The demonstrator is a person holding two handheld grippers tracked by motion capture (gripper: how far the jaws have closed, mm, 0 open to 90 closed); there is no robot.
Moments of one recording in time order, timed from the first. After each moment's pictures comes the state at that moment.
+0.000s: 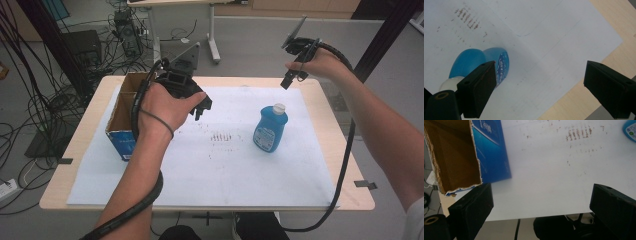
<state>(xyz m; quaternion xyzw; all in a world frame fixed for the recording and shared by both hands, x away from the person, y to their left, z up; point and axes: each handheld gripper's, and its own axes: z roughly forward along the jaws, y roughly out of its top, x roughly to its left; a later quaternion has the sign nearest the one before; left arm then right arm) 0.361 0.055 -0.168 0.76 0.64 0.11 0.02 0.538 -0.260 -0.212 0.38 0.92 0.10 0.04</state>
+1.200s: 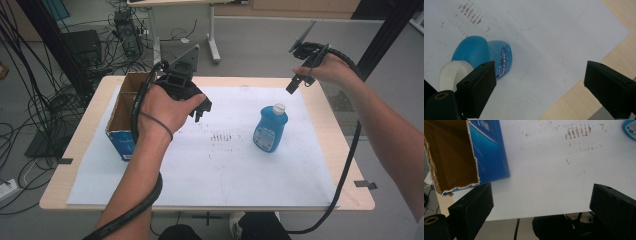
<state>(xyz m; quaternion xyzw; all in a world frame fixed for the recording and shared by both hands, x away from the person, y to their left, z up) 0.358 0.055 -0.173 0.76 0.64 0.11 0.02 0.520 -0.279 -0.216 0.39 0.91 0.11 0.03</state>
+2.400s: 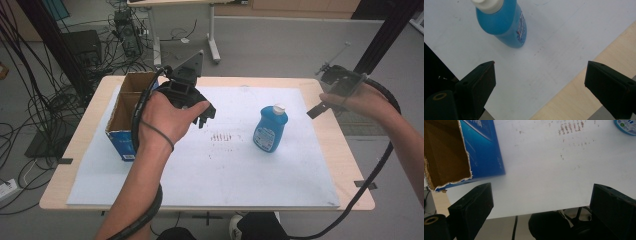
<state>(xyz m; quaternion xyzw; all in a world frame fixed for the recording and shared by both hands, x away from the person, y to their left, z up) 0.340 0.048 -0.173 0.77 0.63 0.11 0.04 0.425 -0.327 -0.227 0.38 0.91 0.16 0.04</state>
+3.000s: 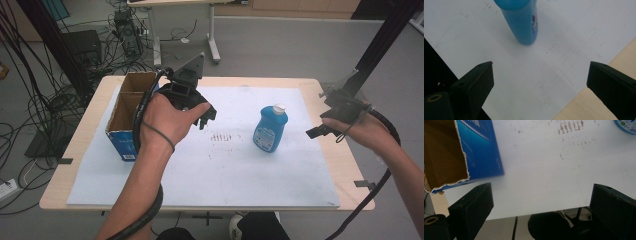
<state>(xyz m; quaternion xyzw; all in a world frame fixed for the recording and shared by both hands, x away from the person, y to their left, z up) 0.342 0.048 -0.178 0.77 0.63 0.10 0.03 0.384 -0.333 -0.268 0.38 0.90 0.22 0.05</state>
